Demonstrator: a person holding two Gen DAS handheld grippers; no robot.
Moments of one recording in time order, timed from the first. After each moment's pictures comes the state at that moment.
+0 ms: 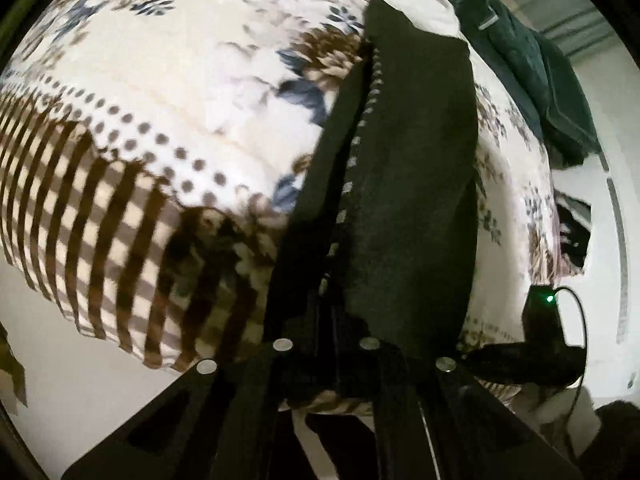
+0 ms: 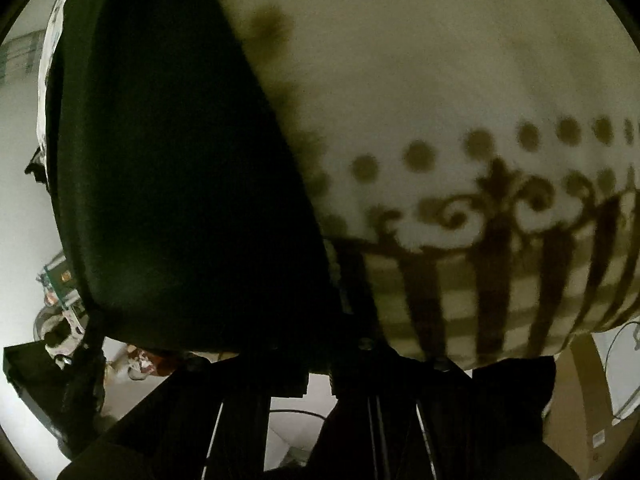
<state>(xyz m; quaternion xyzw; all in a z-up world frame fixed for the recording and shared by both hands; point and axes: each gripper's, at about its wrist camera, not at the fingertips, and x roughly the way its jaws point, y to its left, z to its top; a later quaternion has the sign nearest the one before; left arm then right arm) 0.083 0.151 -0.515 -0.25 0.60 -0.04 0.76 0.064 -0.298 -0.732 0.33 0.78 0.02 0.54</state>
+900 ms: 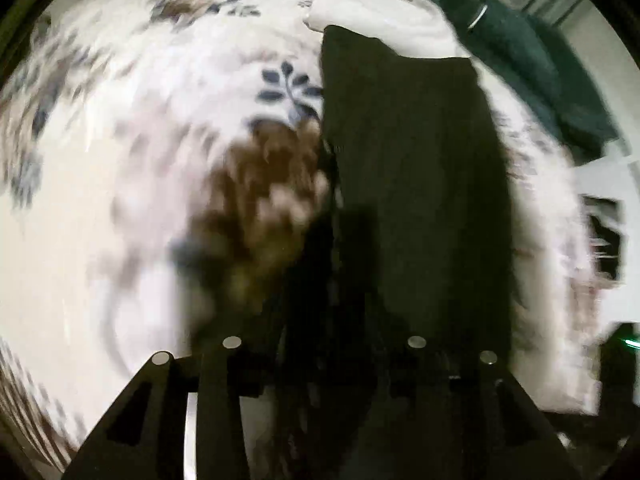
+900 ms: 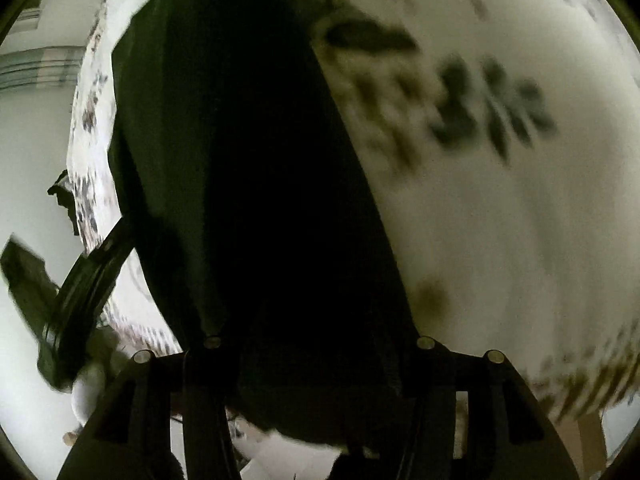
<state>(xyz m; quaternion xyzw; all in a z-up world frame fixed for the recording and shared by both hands) 0.293 0.104 -0.558 -0.12 0.58 -0.04 0.81 0.193 -0.320 -0.692 0.33 0.70 0.02 0.63</state>
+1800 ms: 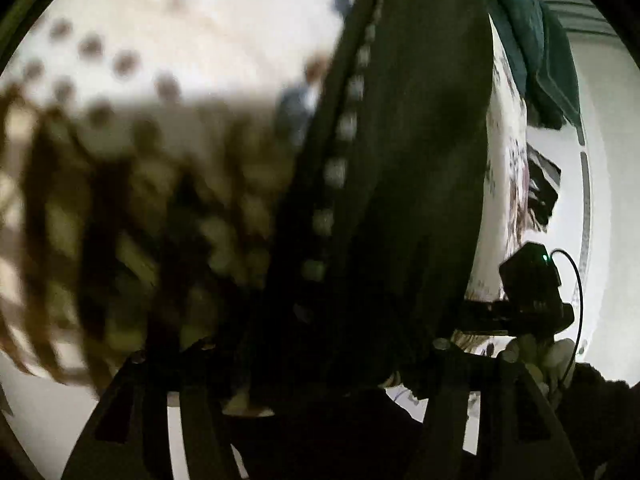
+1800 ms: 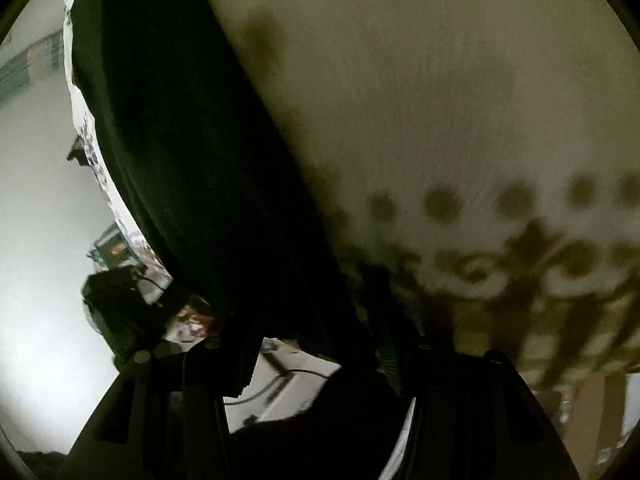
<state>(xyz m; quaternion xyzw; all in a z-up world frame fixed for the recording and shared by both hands) 0.113 0.148 -0.629 -0.30 0.69 -0.17 0.63 0.069 -0.307 -0.767 0.43 0.77 0.10 0.47</state>
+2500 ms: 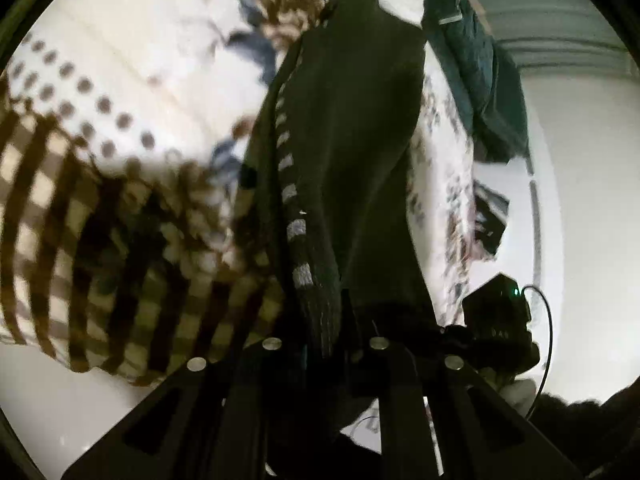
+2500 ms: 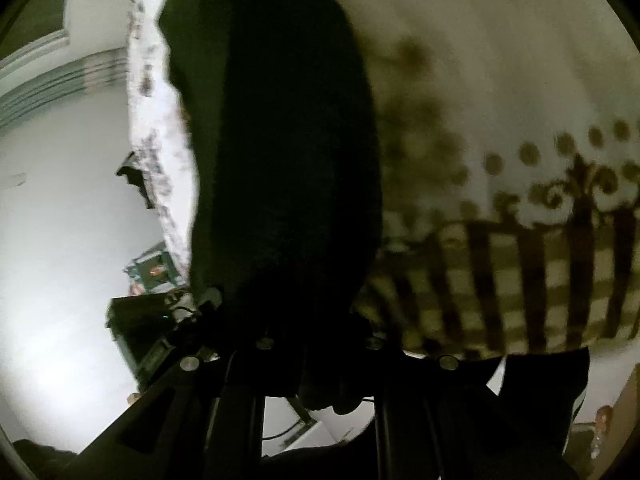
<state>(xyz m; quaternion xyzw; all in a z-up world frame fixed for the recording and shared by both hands) 0.116 0.173 -0.565 -0.38 0.60 -0.19 0.68 0.052 -0.285 -0.680 0.47 0.67 0.12 0.56</state>
